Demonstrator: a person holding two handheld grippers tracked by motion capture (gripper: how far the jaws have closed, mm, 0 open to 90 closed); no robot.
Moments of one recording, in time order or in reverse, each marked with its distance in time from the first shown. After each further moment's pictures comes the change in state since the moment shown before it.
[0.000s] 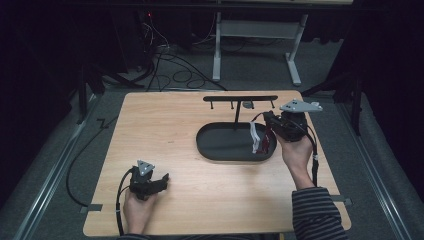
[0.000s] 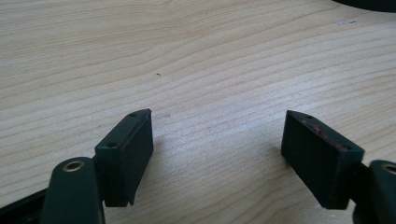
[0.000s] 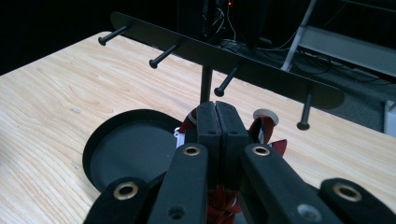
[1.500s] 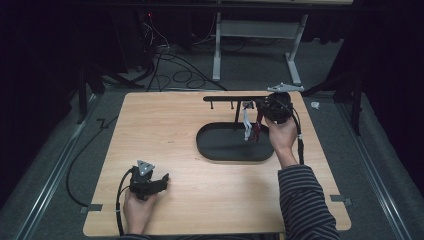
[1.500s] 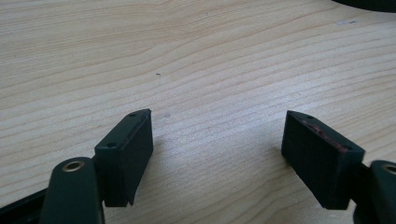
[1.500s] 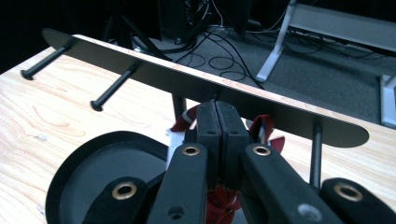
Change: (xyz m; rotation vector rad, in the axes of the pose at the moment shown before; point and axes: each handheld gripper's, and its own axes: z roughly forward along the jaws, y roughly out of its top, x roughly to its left) left arm 0.000 0.000 0.000 0.002 -0.001 0.000; right arm -0.016 0.026 0.059 0.063 -0.053 0.082
